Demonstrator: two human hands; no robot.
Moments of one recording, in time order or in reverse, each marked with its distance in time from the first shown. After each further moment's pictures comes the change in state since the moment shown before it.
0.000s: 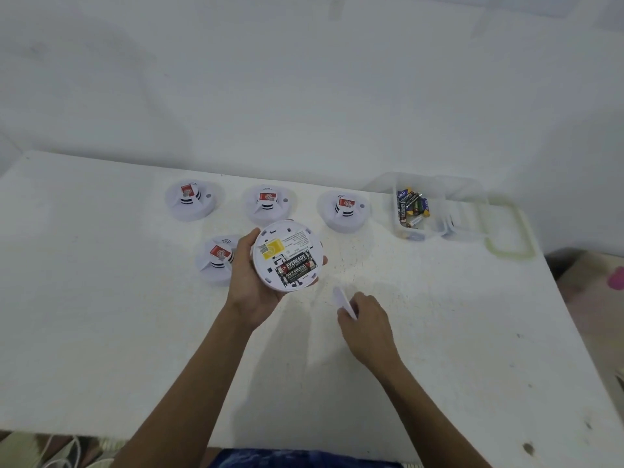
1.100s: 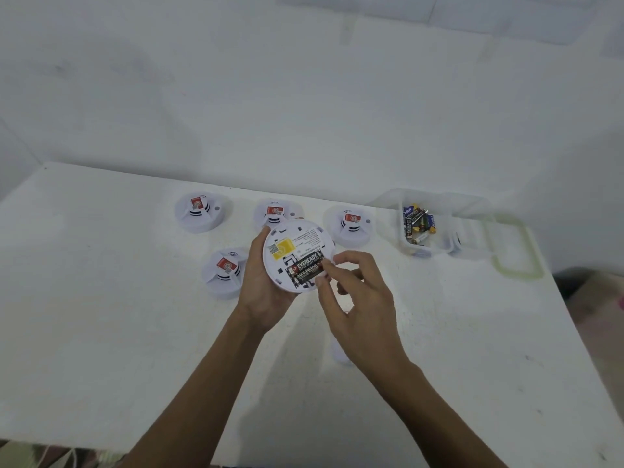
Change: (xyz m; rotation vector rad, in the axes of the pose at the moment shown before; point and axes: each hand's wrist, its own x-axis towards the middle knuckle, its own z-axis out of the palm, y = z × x) left_hand 0.011 0.008 0.016 0.047 0.129 0.149; right_hand -0.015 -0.070 -0.050 0.263 0.445 -0.687
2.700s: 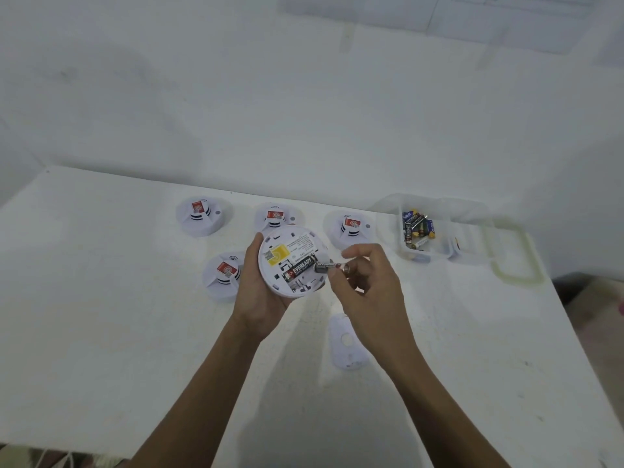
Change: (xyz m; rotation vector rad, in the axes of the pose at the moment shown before) left_hand -0.009 0.001 0.000 -0.053 0.032 0.022; right_hand 0.019 -0.014 -0.026 0.466 -0.157 0.425
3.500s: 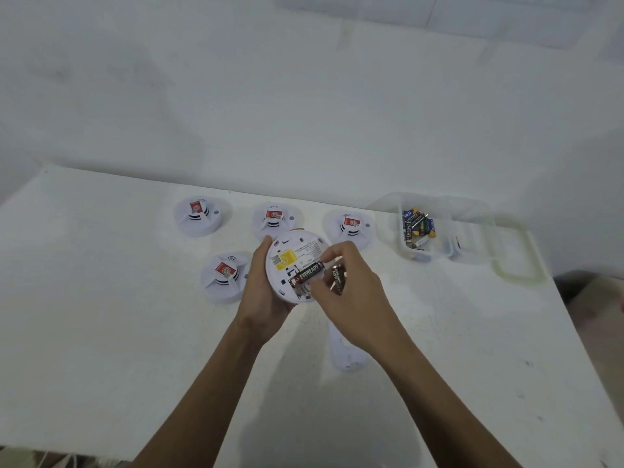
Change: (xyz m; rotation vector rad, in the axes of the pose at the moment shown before) left_hand -0.003 -0.004 0.007 0.186 -0.029 -0.004; right_hand 0.009 -0.014 0.005 -0.234 -0.217 0.103
